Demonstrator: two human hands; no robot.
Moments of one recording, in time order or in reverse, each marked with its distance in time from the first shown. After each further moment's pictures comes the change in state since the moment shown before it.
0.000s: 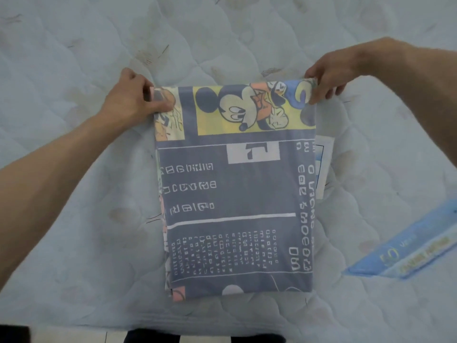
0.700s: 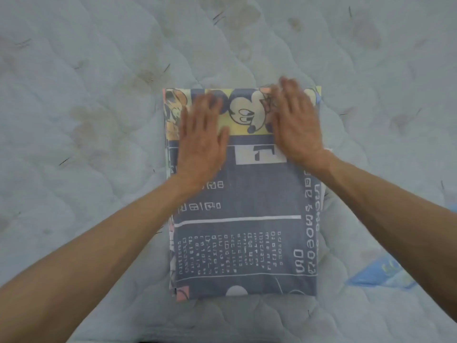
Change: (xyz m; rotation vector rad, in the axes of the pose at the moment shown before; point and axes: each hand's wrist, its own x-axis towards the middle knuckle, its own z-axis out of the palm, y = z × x) left_hand -0.077 0.124 0.085 0.056 0.442 0.345; right_hand 0.000 -0.049 0.140 -0.154 1.122 -0.322
